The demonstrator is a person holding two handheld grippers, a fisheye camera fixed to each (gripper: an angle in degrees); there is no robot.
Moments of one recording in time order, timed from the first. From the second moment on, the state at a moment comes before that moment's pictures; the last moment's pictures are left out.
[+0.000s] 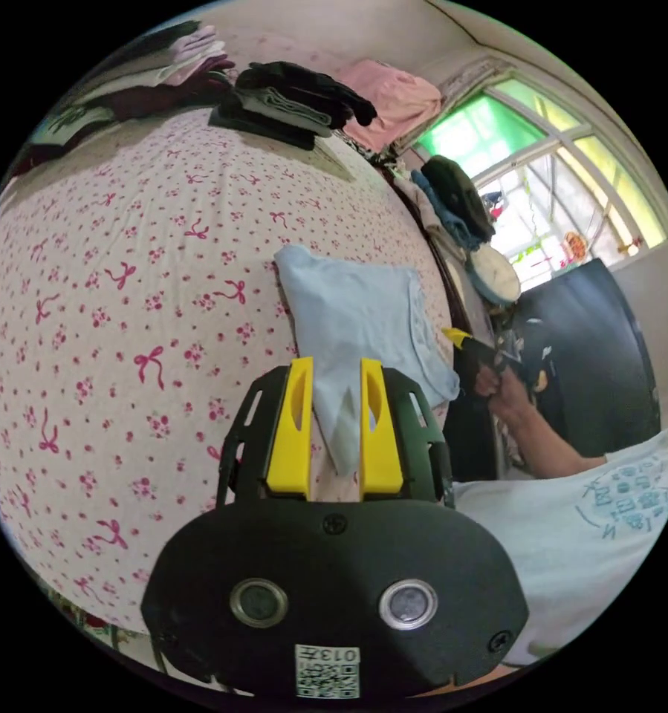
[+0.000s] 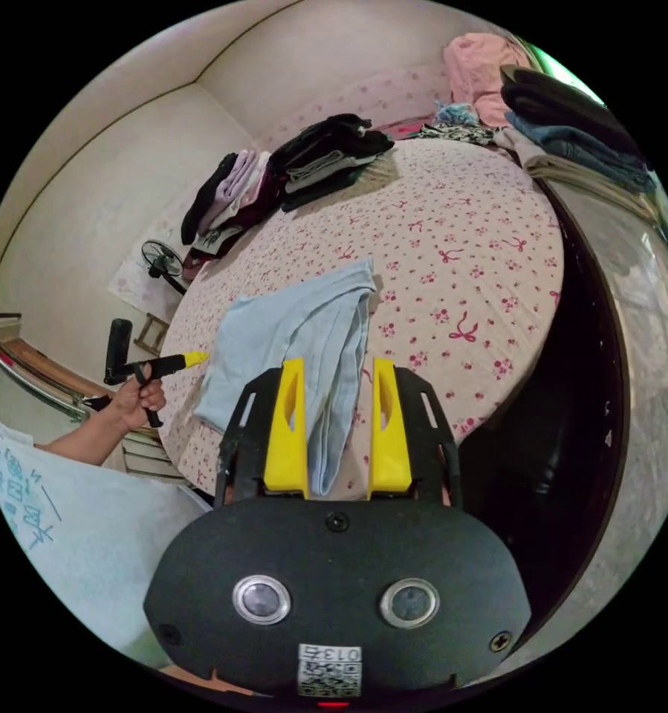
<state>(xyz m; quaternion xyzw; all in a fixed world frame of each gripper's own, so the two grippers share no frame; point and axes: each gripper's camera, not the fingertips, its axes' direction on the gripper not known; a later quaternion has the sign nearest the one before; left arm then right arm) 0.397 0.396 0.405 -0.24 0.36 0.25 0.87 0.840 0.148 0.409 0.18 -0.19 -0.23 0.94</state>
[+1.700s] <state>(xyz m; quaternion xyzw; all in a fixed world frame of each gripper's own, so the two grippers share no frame) 0.681 0.275 0.304 -0.21 0.44 0.31 0.82 0.853 0.027 0.205 0.19 -0.05 -0.33 0.92</state>
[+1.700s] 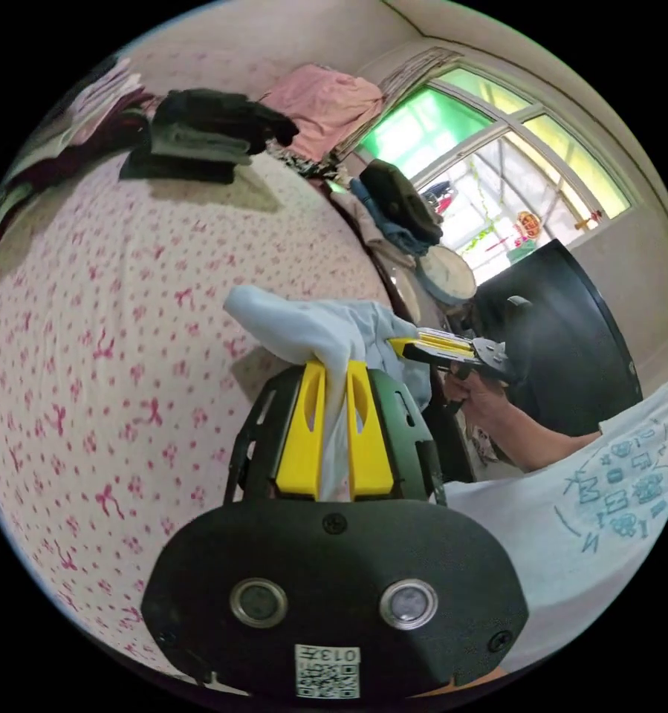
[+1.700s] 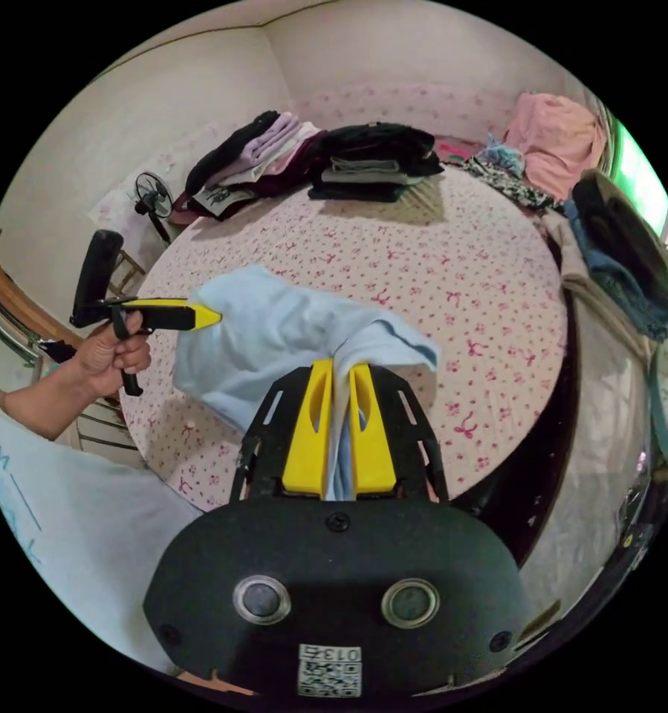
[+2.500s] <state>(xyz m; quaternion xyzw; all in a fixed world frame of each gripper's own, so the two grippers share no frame) 1.349 0.113 0.195 -0.03 0.55 0.45 0.70 1.155 -0.298 -0.175 0.42 0.12 -0.29 0.85</state>
